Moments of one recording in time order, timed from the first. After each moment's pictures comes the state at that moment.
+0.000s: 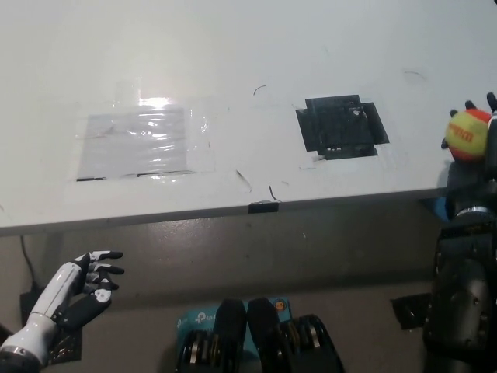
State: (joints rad) left_arm -0.08 0.38 -0.01 0.00 0.11 0.13 -0.18; right_arm -0.57 0.17 -0.46 0.01 0.60 0.24 -0.40
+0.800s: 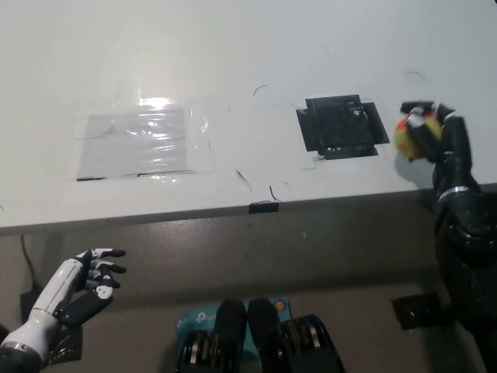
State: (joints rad) left_arm -0.09 0.38 -0.01 0.00 0.11 0.13 -0.19; right_arm -0.61 -0.23 0.16 0.39 0.19 0.25 -0.36
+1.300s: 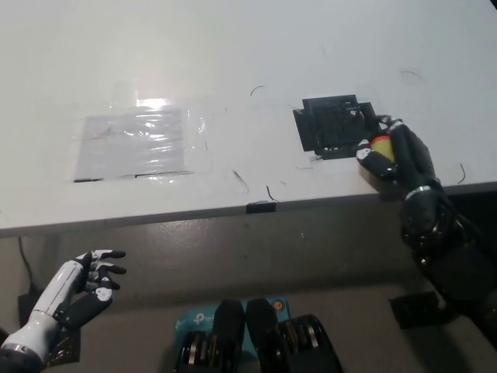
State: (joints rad) left_arm -0.08 0.38 -0.01 0.00 0.11 0.13 -0.19; right_arm -0.78 -0.30 0.60 0.68 -0.11 0.23 -0.37
